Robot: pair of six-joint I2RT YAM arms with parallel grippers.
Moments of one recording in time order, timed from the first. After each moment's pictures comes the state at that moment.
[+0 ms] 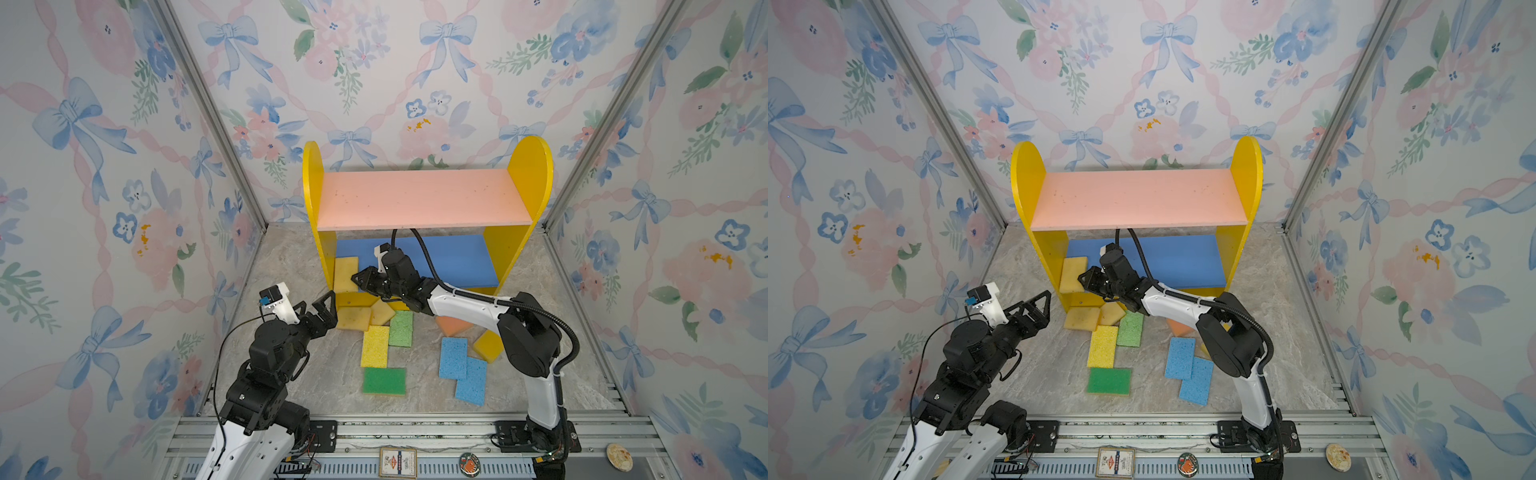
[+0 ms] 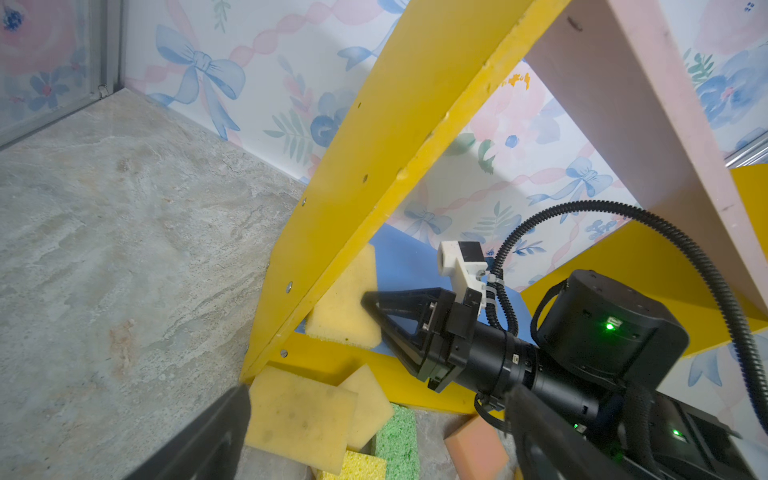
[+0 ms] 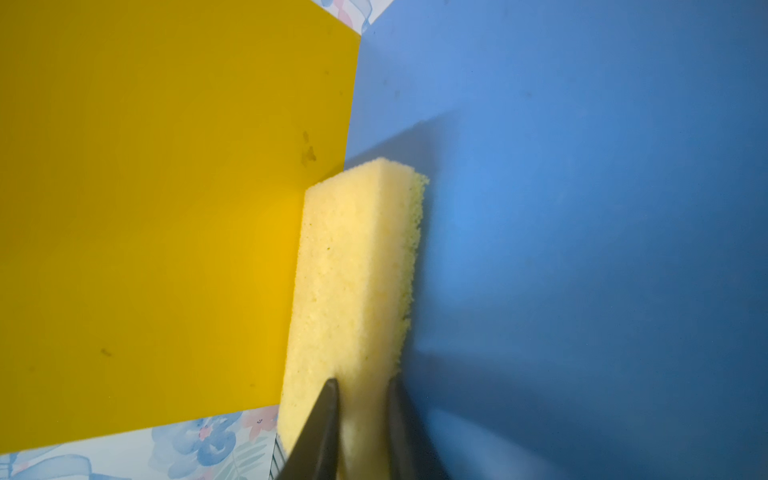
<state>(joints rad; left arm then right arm) -0.34 0.42 0.62 -0.42 -0.13 -0.66 0.86 2.04 1.52 0.09 -0.15 1.03</state>
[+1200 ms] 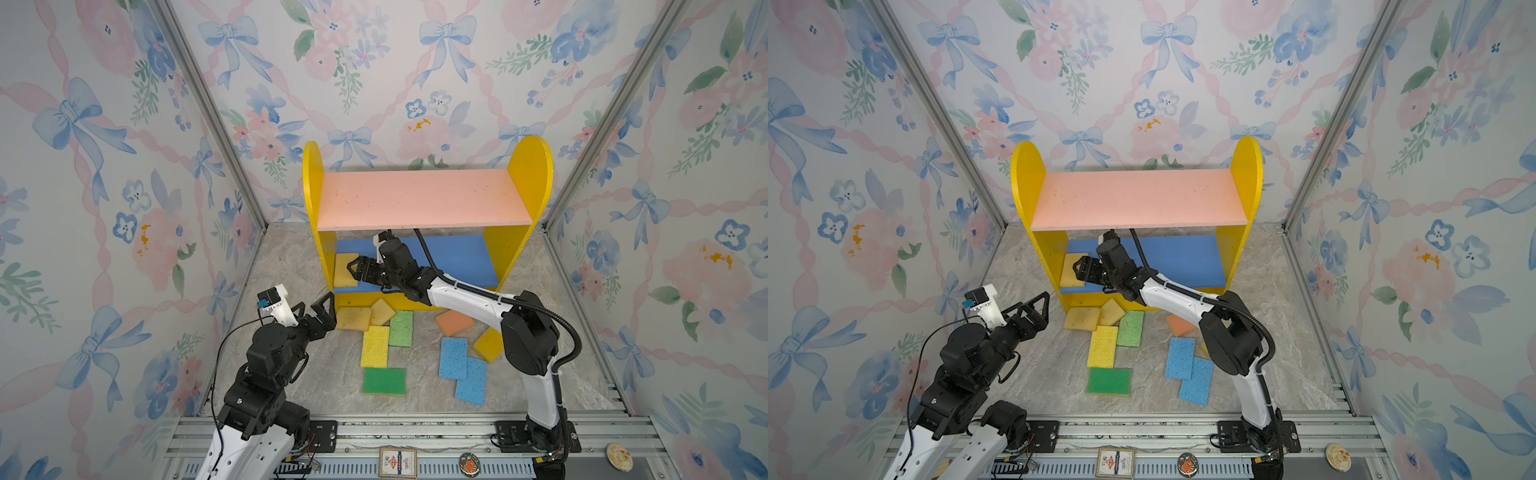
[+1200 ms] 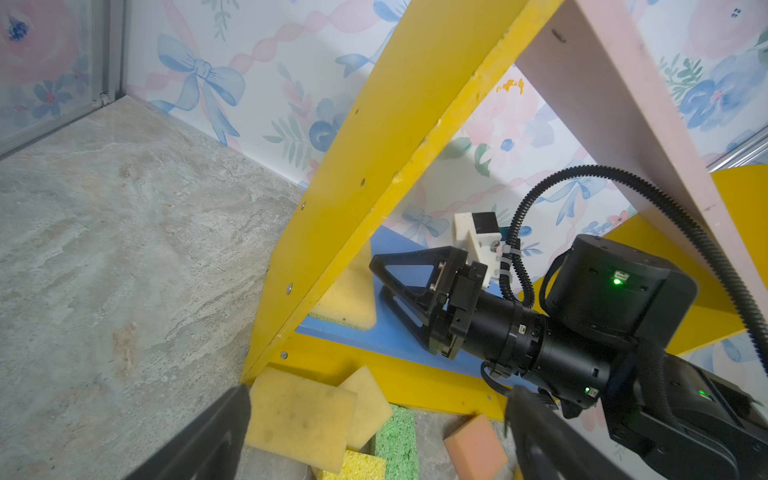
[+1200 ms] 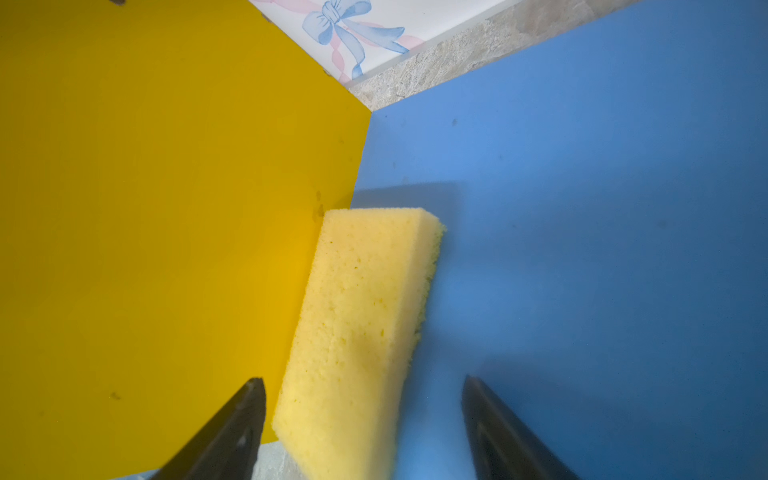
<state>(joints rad) -0.35 0.38 0.62 -0.43 -0.14 -0.65 0.85 2.05 1.66 -0.09 -0.07 0.83</state>
